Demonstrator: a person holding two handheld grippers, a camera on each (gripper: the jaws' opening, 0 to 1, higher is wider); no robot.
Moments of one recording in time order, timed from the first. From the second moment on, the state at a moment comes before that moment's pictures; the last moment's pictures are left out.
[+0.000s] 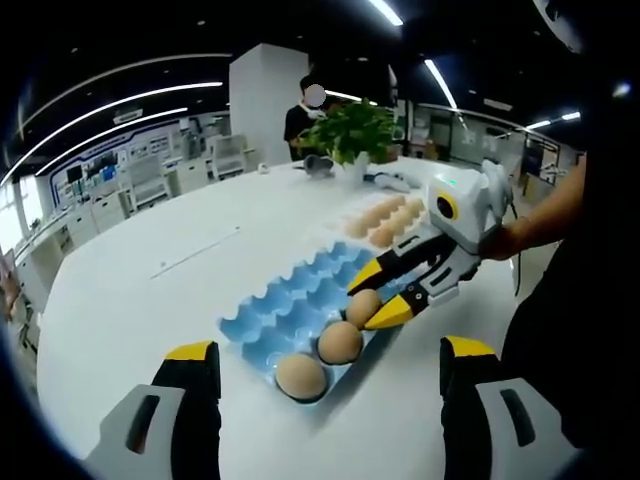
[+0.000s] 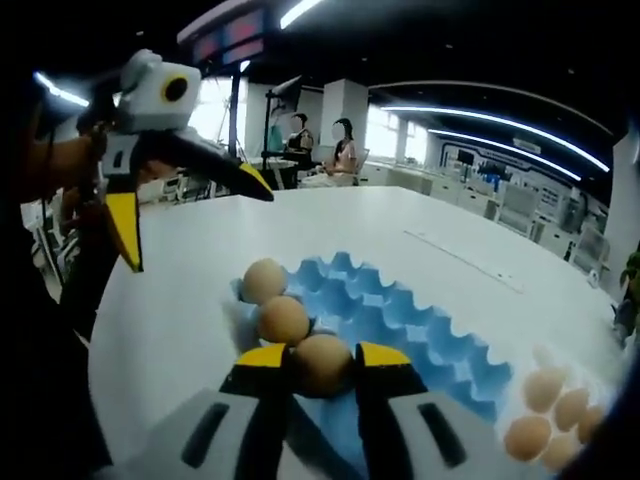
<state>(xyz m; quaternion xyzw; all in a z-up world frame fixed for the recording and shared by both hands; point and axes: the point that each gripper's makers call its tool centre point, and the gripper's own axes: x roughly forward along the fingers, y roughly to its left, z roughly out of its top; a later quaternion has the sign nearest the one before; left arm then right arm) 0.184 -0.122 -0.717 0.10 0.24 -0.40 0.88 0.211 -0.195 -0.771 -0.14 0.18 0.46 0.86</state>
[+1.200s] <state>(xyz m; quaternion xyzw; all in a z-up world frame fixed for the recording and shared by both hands) 0.180 -0.125 -0.718 0.11 0.25 -0.41 0.87 0.221 -0.512 -0.747 -0.01 0.18 -0.03 0.98</state>
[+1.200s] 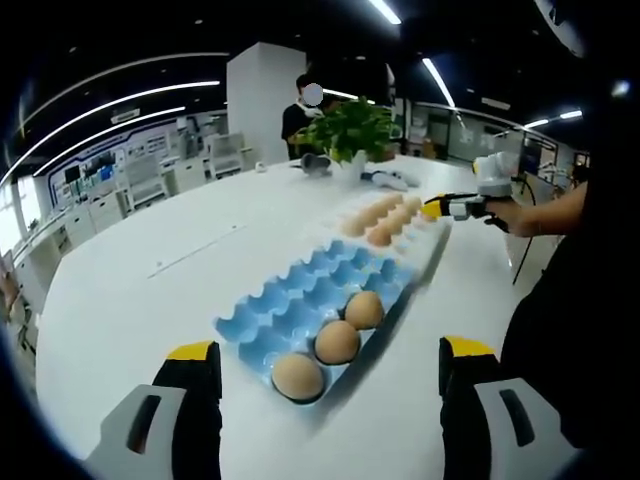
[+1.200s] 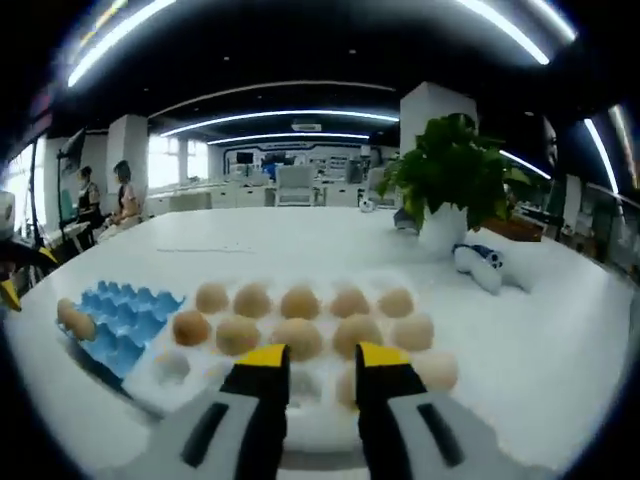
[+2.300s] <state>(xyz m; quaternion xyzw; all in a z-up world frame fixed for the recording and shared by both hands) 0.178 -0.124 -0.719 0.11 0.25 -0.41 0.87 0.224 -0.510 -0.736 0.02 0.18 -0.02 0.98</state>
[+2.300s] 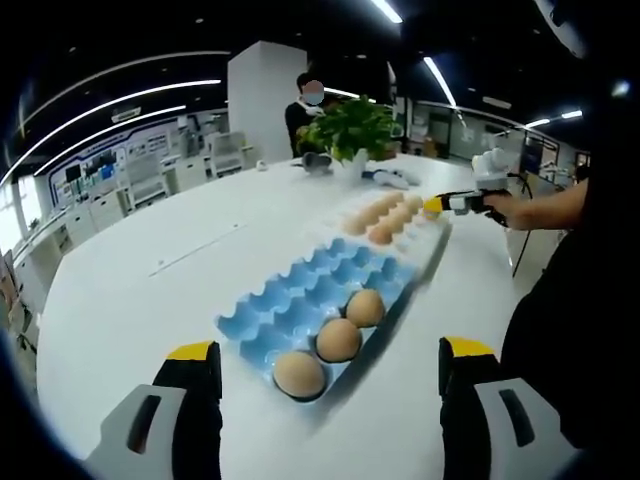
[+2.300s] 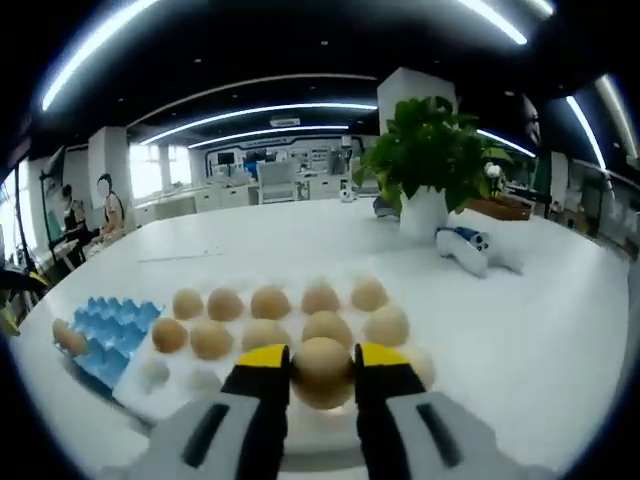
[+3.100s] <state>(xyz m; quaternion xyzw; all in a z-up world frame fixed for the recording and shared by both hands) 0.175 -0.126 -0.717 0.11 0.25 -0.41 0.87 0.226 -0.353 -0.720 0.04 0.17 0.20 0.97</state>
